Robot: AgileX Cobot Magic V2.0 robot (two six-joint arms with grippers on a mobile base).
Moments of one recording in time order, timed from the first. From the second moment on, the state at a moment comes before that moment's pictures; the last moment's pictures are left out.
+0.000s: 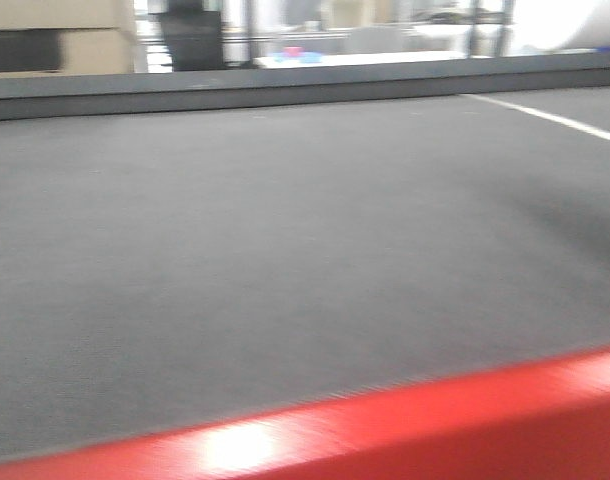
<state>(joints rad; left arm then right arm) 0.13 1.33 -1.65 -0.16 0.91 0.18 0.13 1.26 -1.47 0.08 0.64 -0.04</state>
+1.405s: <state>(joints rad) 0.13 1.33 -1.65 -0.16 0.91 0.18 0.13 1.26 -1.47 0.08 0.64 -0.04</state>
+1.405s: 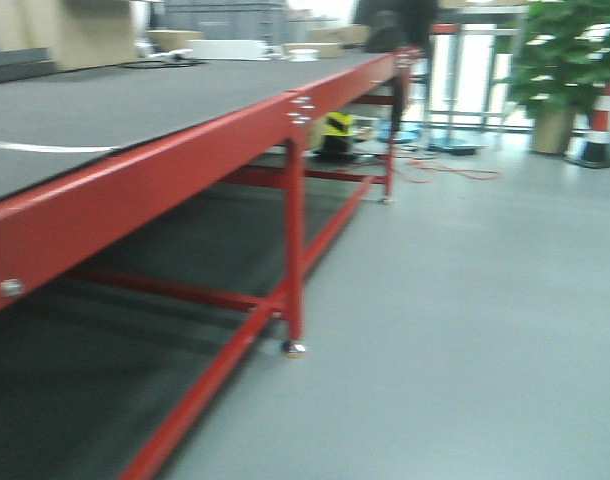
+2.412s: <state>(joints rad) 0.13 1.33 -1.65 -0.17 0.91 0.18 0.13 1.26 -1.47 0.08 0.64 -0.04</state>
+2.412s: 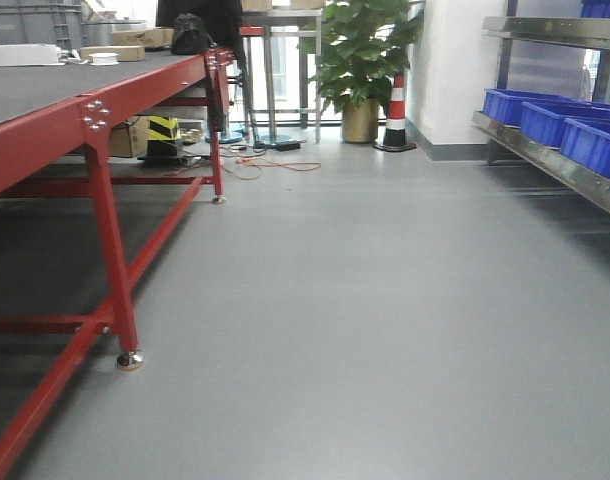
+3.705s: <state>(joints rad) 0.13 1.33 -1.65 -0.17 0.91 0.18 0.13 1.26 -1.47 0.08 0.64 -0.04</state>
